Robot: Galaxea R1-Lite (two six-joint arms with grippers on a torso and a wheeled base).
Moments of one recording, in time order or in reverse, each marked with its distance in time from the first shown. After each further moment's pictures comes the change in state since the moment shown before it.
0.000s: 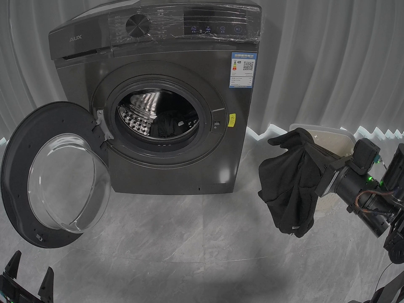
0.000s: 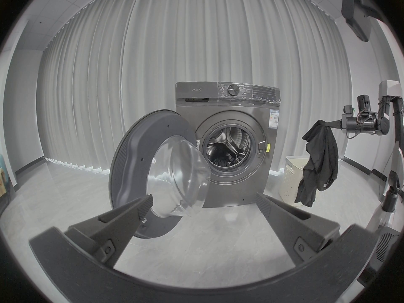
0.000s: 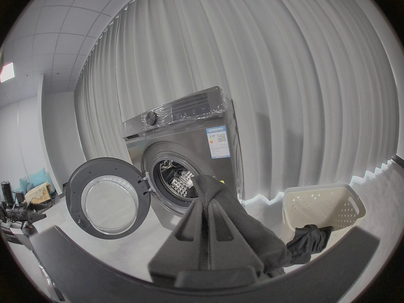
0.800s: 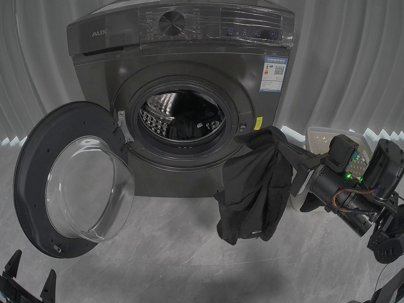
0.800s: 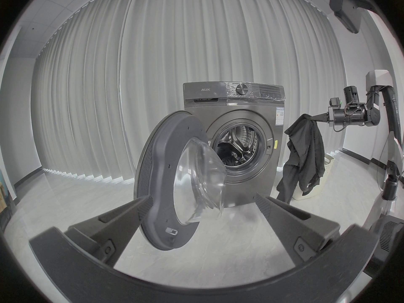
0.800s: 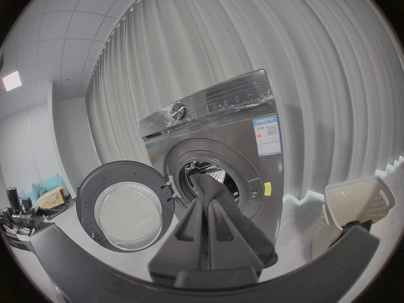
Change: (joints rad) left arm 0.001 0.000 0.000 -0.006 -0.034 0.061; right arm 0.079 0.117 -0.098 -0.024 0.020 0.026
